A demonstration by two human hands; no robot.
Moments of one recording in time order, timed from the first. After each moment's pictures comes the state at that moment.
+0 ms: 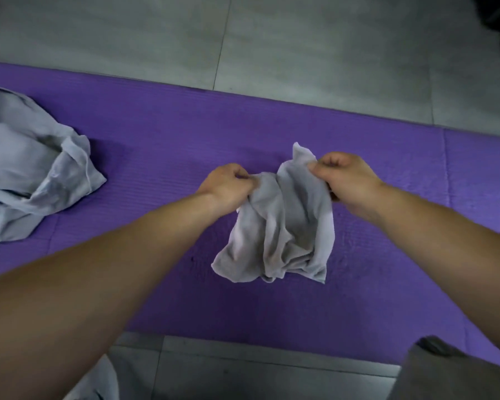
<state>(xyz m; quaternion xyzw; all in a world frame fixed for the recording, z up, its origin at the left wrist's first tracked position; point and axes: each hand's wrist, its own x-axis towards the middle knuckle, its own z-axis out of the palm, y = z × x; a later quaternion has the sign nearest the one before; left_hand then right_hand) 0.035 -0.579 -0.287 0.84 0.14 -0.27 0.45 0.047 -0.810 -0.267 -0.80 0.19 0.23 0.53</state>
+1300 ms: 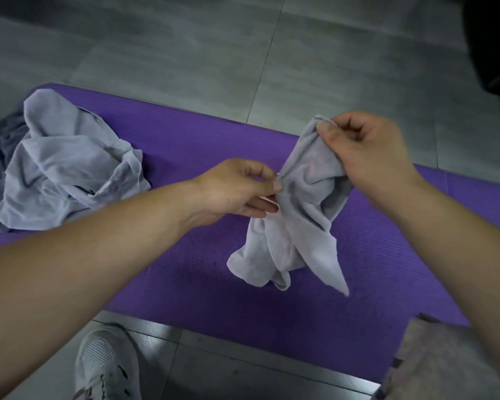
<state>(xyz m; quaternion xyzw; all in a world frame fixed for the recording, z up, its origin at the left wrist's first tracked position) -0.001 -0.535 -0.156 0.69 0.08 -0.33 0.64 0.039 -0.743 -0.126 -0.84 -0.02 0.01 0.55</state>
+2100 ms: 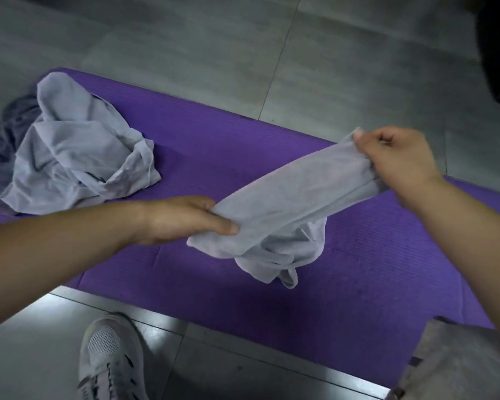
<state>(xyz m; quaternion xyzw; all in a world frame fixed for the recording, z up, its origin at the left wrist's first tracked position) -0.045 -0.443 -0.191 0.69 0.00 -0.46 0.56 0.065 -0.772 -0.162 -0.91 0.05 0.00 0.41</state>
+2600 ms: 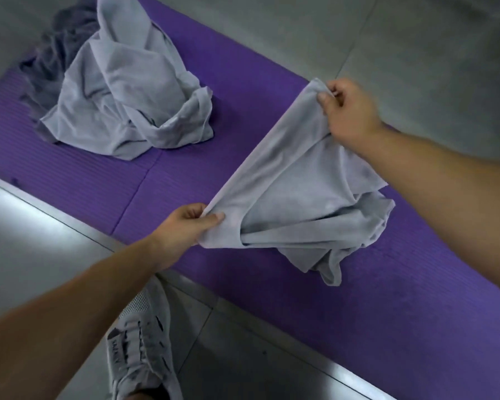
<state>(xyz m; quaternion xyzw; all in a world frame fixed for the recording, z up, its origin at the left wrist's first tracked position) -0.142 -0.376 -0.337 0.58 0.30 -0.21 0.73 0.137 -0.591 -0.268 -0.93 -0.16 0.06 0.31</state>
